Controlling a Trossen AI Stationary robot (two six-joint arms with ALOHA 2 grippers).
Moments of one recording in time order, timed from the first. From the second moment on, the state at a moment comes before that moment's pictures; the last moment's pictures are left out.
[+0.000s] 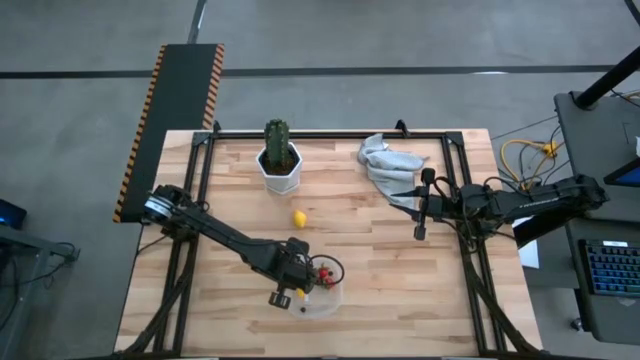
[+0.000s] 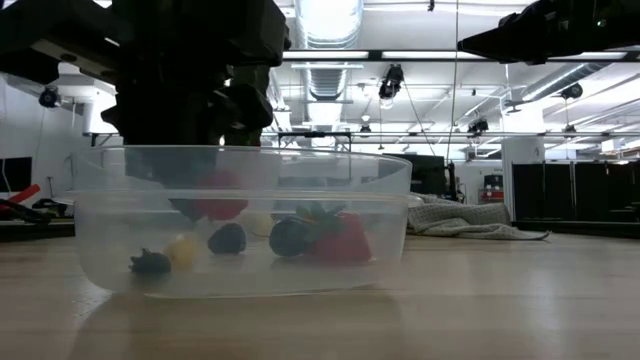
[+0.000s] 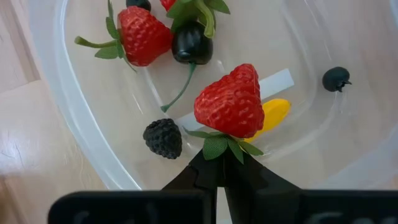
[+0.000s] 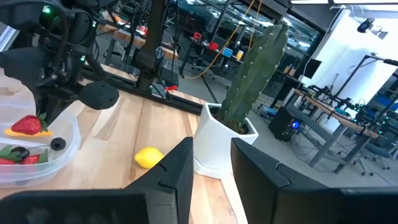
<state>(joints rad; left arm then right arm) -0.40 1.84 1.29 -0.69 -0.06 -0.10 0.13 0.59 0.30 0.25 0.29 -0.40</state>
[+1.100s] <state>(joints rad) -0.39 1.80 1.29 -0.69 -0.09 -0.09 0.13 0.59 0.30 0.26 0.29 -0.40</state>
